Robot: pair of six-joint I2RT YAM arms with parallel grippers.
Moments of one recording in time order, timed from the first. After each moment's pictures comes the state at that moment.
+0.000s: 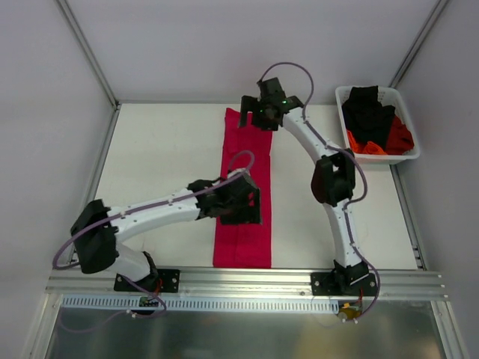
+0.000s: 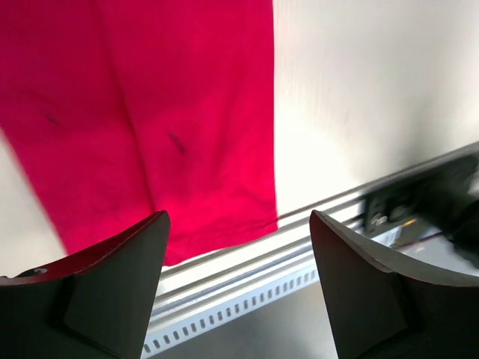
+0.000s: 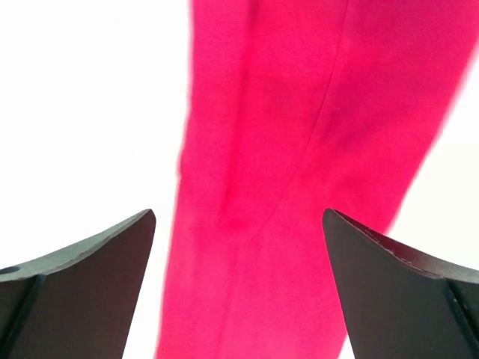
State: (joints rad) left arm -1.09 1.52 1.09 -0.64 -0.06 -1.01; right arm 0.49 2.43 2.31 -0.73 -0.07 0.44
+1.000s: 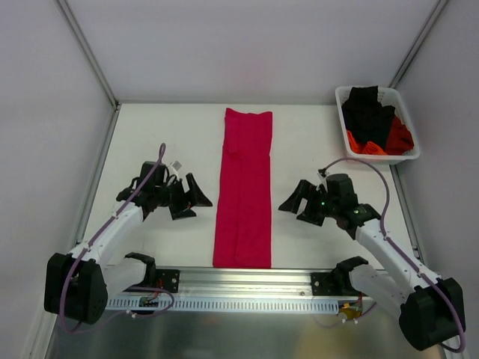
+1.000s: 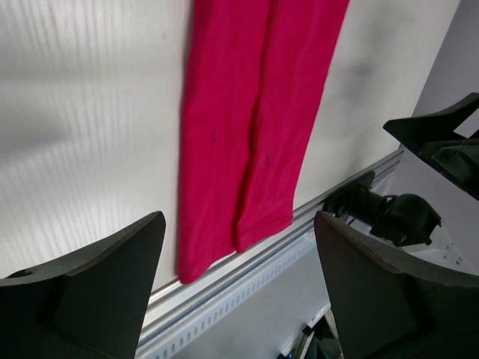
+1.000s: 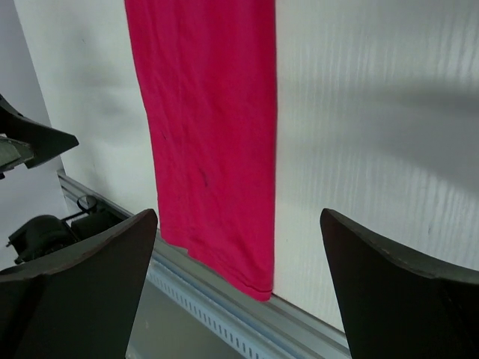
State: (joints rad) left arm -0.23 1.08 0.68 -0.51 0.56 -0.69; right arm 0.34 0.91 0.58 -0.43 -0.39 0.72
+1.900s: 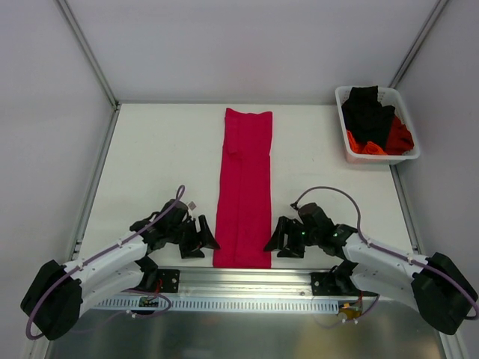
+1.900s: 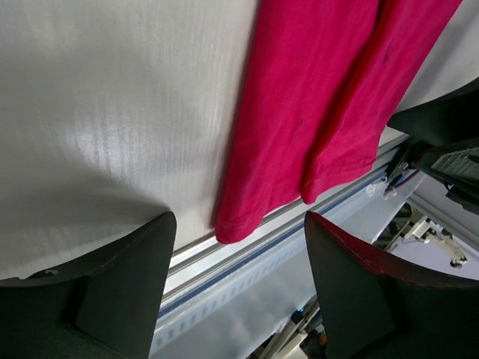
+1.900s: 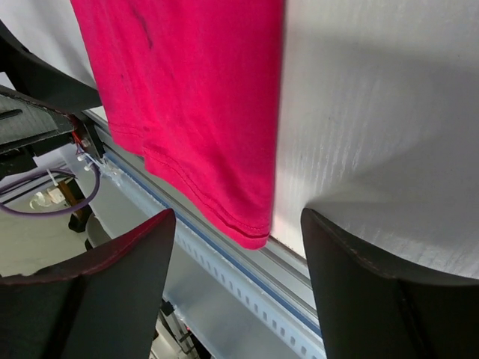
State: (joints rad) left arm -0.62 0.86 0.27 -0.39 0.43 -1.01; right arm 0.76 0.96 0.27 -0.18 -0.40 1.00
